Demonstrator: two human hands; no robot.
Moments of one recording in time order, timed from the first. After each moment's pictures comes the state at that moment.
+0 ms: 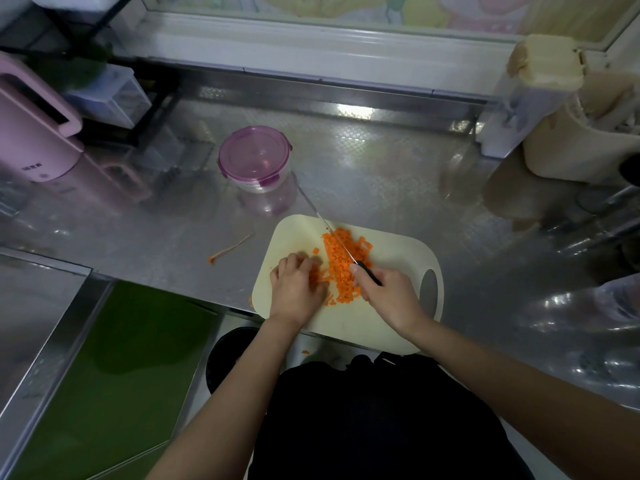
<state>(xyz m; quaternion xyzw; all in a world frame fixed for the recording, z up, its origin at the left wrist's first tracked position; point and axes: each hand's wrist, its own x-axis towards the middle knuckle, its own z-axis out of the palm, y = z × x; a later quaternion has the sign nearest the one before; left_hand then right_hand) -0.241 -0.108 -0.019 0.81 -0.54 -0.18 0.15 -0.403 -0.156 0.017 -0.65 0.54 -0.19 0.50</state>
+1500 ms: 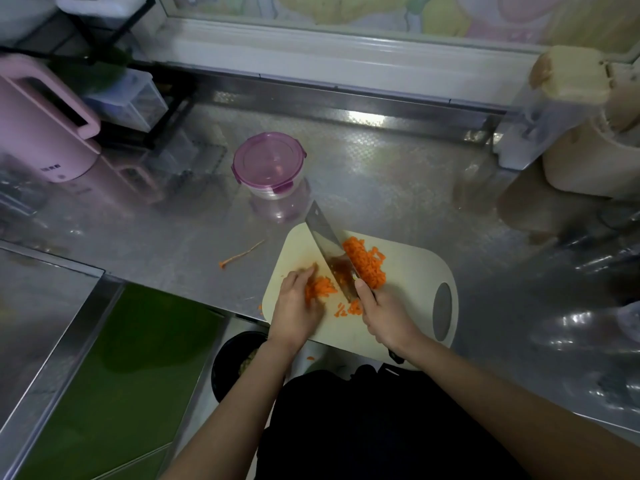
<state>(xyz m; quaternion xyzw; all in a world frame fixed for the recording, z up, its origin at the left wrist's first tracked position) -0.229 -0.088 -0.022 0.79 -0.49 -0.25 0.27 -0.384 -0.147 0.002 -0.62 0.54 -0.09 0.57</state>
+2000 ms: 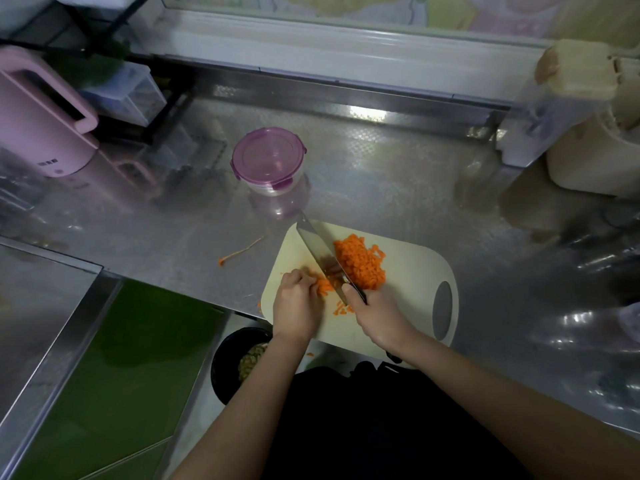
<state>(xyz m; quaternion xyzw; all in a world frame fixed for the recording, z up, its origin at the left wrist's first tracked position) -0.238 -0.095 -0.024 0.83 -0.49 -0.16 0.23 -0.376 -0.145 0.015 -0.66 0.52 -0.04 0.54</state>
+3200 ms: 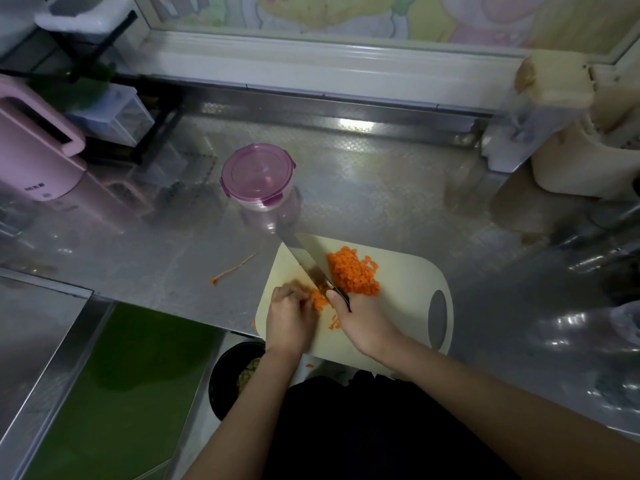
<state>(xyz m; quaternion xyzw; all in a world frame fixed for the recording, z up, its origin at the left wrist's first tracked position) -0.232 -0.101 -0.024 0.83 -0.48 -0.17 0.23 -0.360 -0.152 0.023 -0.71 0.52 -0.04 0.48</state>
